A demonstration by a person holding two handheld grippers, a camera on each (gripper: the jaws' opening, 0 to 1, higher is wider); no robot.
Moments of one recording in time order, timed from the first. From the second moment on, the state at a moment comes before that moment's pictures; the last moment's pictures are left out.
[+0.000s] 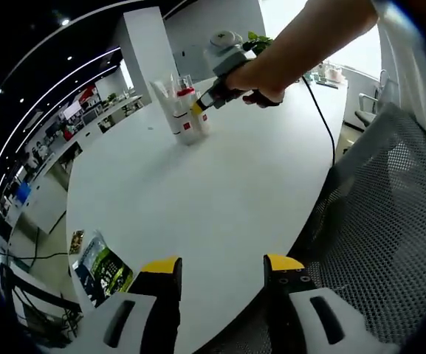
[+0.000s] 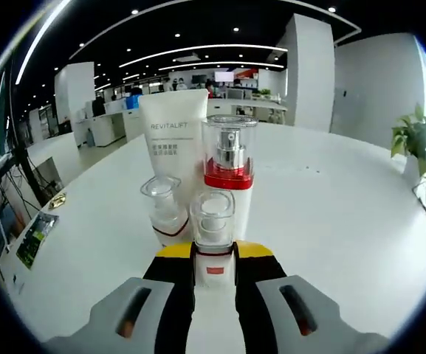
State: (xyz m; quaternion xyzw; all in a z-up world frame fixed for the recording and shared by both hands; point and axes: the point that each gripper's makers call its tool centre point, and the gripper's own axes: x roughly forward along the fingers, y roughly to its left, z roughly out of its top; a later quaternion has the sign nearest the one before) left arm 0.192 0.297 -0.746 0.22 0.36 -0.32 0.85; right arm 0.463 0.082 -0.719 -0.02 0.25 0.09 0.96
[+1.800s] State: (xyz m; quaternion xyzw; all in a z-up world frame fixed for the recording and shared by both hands) left arm 0.305 0.387 -0.736 -0.18 0.32 -0.06 0.93; right arm 0.207 0.171 -0.695 -0.14 0.29 0.39 0.86
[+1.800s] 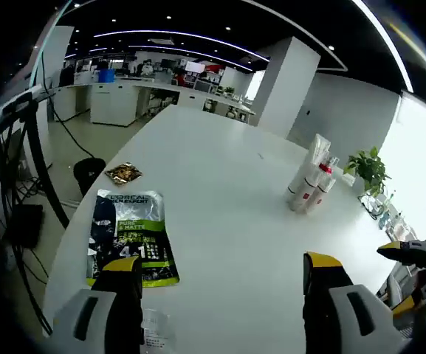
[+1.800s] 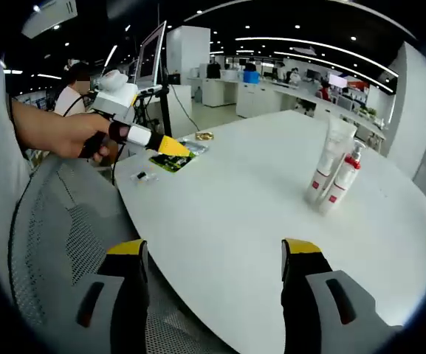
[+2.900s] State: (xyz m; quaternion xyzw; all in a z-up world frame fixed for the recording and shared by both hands) left arm 0.354 0.469 -0.812 -0.04 0.41 0.03 0.91; right arm 0.197 0.183 -0.721 -0.22 0.29 0.42 0.83
